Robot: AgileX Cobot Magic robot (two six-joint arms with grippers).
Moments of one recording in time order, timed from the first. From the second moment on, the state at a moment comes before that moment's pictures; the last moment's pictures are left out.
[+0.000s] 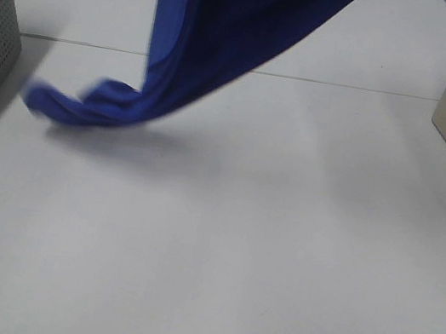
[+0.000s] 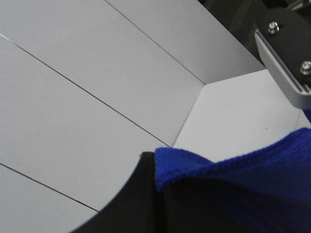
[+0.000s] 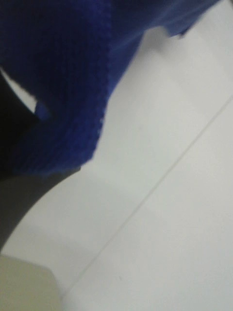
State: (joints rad) left arm -0.71 1.50 -1.75 0.28 0.42 0.56; right arm 0.50 1.58 -1.70 -0.09 0.92 -0.22
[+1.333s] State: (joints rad) left arm -0.41 1.68 -1.75 0.29 -0.14 0.42; right arm 0.50 1.66 -1.80 -0.62 0.42 -0.04
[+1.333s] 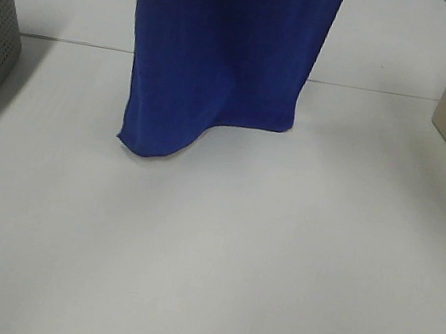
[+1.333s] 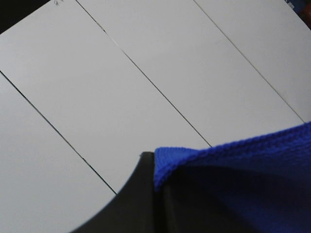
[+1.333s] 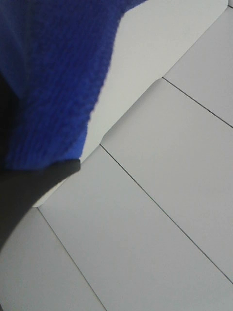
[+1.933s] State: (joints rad) left arm -0.31 1.92 -1.89 0.21 -0.44 0.42; right arm 0.39 1.84 -1.90 -0.82 0.18 0.25
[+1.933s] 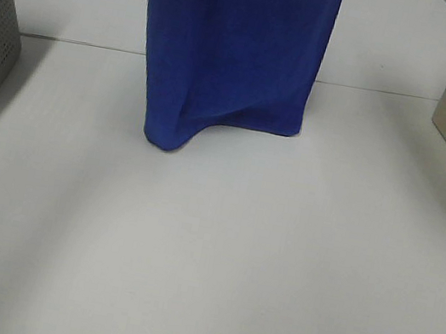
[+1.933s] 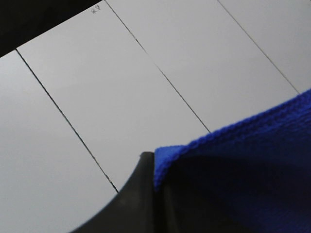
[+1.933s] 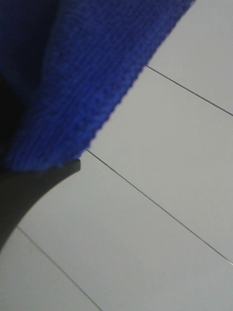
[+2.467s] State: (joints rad) left arm -0.28 2.37 -2.65 0.20 -0.31 0.42; right arm 0.34 2.07 -2.22 -0.77 0.07 0.31
